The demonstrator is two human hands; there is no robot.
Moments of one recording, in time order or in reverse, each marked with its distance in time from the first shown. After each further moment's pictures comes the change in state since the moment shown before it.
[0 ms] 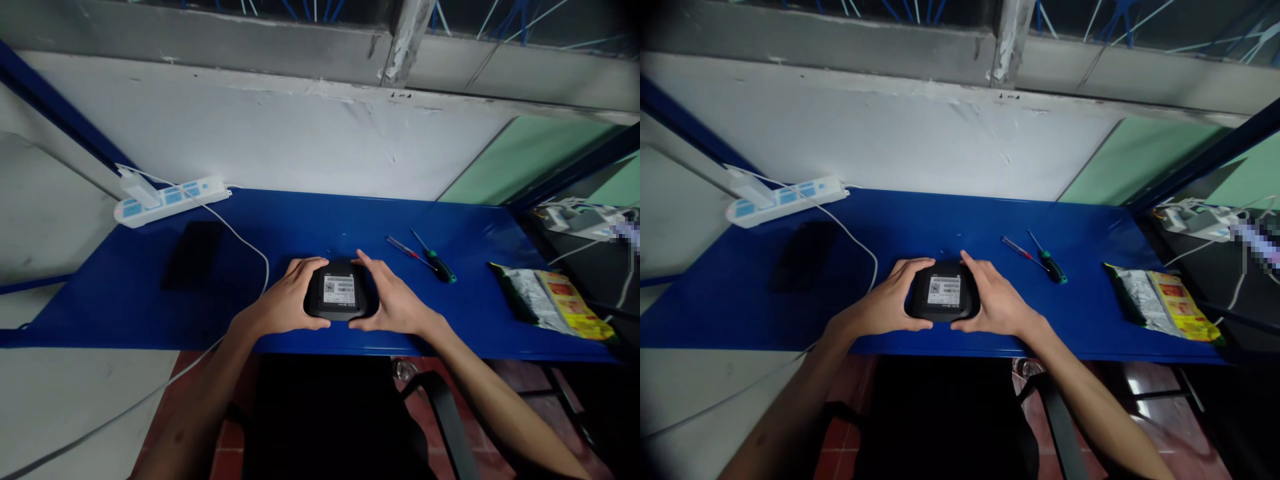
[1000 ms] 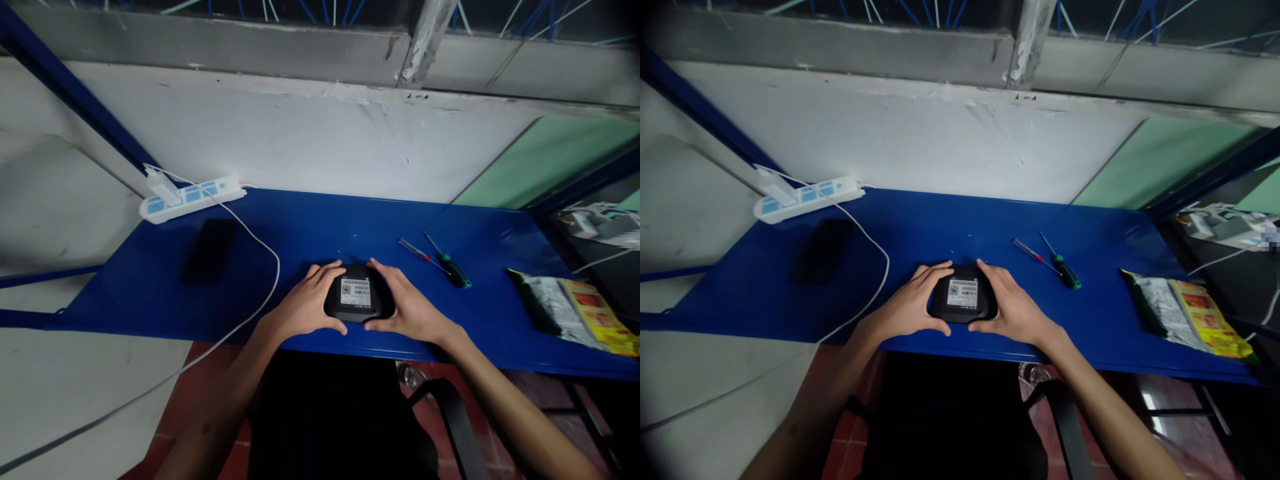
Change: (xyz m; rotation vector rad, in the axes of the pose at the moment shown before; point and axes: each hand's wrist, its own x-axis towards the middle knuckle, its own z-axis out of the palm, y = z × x) left_hand 0.005 -0.005 0.026 0.042 -0.012 -0.024; right_hand -0.017 0.012 0.006 0.065 -0.059 0.115
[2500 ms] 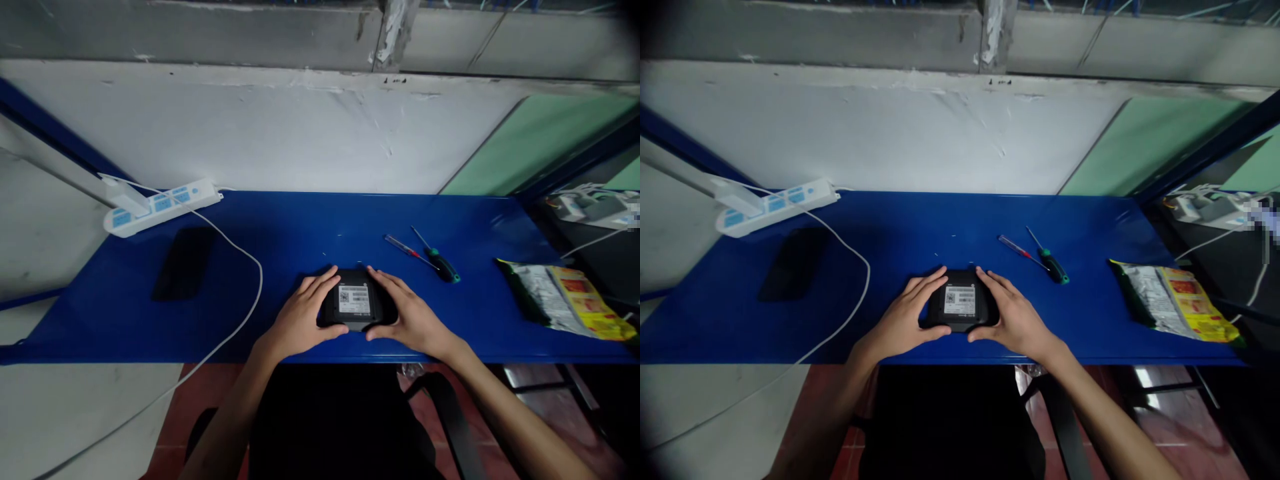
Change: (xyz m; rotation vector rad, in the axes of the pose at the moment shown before) left_hand 0.002 0.011 0.020 0.022 0.000 -0.008; right_hand -0.026 0.010 0.001 0.030 0.044 0.182
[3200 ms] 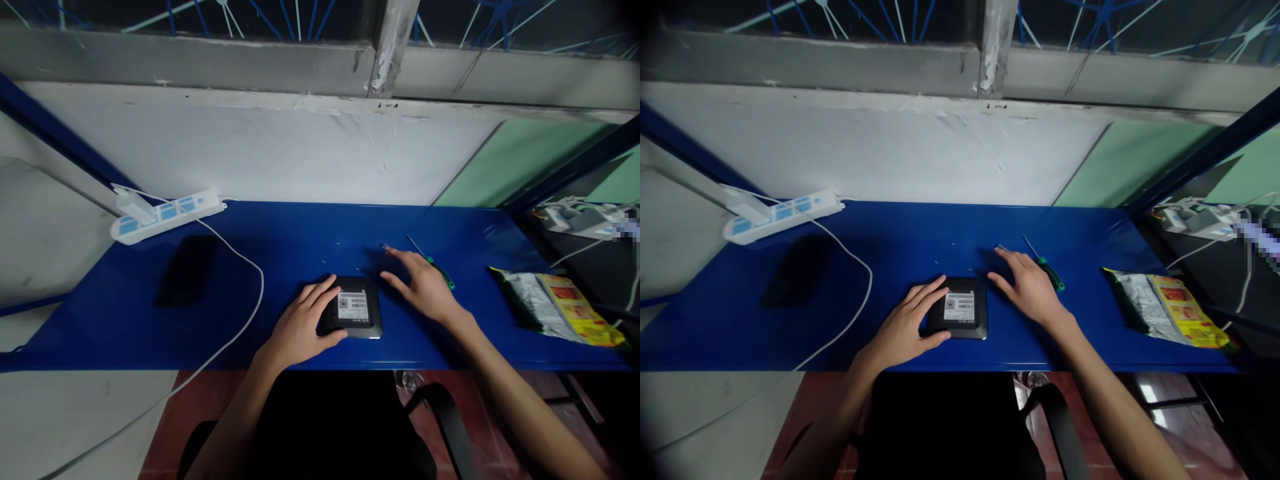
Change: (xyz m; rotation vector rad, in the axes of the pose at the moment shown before) left_hand -0.005 0.001 0.005 0.073 0.044 0.024; right_hand 0.036 0.024 -0.040 -0.310 0.276 -0.046
